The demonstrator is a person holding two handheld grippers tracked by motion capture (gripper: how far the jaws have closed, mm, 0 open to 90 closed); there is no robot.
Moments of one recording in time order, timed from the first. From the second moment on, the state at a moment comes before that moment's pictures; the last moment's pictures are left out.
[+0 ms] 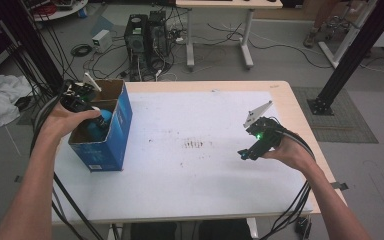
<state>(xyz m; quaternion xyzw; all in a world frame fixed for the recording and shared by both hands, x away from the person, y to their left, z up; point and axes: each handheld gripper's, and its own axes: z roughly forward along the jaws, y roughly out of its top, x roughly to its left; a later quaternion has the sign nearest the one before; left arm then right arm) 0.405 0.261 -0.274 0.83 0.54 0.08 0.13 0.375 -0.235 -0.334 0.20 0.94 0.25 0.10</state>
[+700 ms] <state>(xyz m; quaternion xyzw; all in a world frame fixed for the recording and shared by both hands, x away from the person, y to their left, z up) 0.397 0.257 -0.275 0.83 0.54 0.08 0.11 0.374 -0.235 -0.332 0.20 0.94 0.25 0.10</state>
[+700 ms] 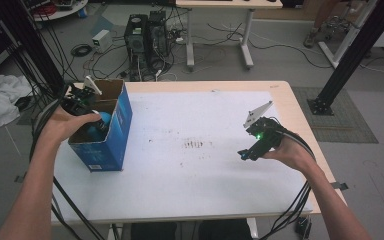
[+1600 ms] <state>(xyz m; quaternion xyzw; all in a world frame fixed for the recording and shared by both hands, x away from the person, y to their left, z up) 0.405 0.255 -0.266 0.85 0.51 0.07 0.09 0.377 -0.234 -0.336 0.20 0.94 0.25 0.10</state>
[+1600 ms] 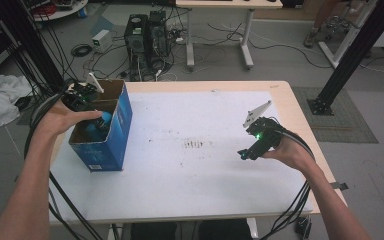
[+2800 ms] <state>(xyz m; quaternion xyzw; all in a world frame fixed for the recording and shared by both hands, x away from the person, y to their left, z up) 0.416 0.181 -0.187 0.89 0.43 0.10 0.14 0.376 -0.240 -0.325 0.21 0.94 0.25 0.11</state>
